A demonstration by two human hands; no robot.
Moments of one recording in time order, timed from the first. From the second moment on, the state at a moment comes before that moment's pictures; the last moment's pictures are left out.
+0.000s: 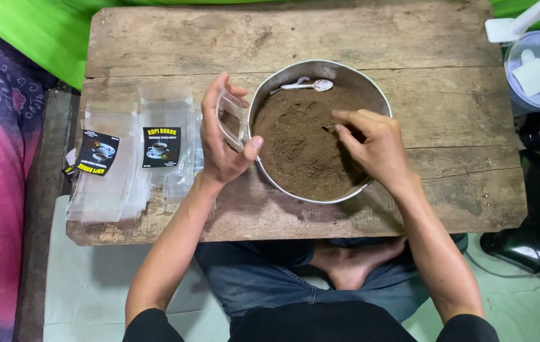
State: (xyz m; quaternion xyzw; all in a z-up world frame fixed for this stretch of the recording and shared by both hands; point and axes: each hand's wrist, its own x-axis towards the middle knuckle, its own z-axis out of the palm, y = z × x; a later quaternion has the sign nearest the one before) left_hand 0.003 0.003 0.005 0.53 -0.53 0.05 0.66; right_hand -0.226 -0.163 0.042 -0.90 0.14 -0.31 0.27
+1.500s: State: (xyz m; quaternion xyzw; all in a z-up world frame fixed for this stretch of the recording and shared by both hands) left_hand -0.114 0.114 0.030 0.59 -0.58 -0.08 0.56; right_hand -0.286 -0.037 0.068 -0.87 0.04 -0.23 0.44
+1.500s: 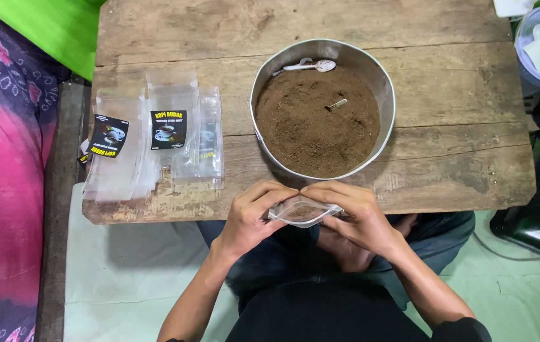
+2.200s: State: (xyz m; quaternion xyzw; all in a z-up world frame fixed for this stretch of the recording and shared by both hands) left_hand -0.116 0.115 0.032 0.64 -0.58 -0.07 0.50; right_hand -0.291 -0.039 0.039 -0.87 0.05 -0.23 0.43
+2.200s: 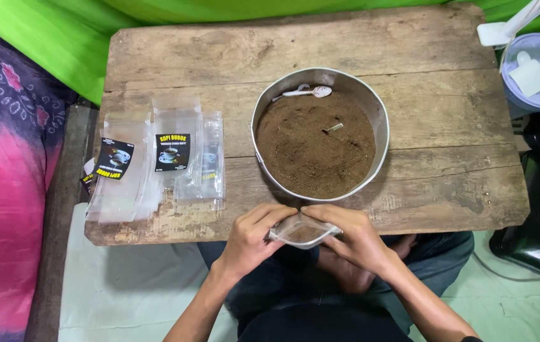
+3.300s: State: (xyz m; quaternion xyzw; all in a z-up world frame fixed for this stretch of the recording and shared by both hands) left_hand -0.114 0.121 0.046 0.65 -0.61 -0.10 0.45; right_hand -0.290 -0.030 0.052 -0.84 0.06 -0.21 0.49
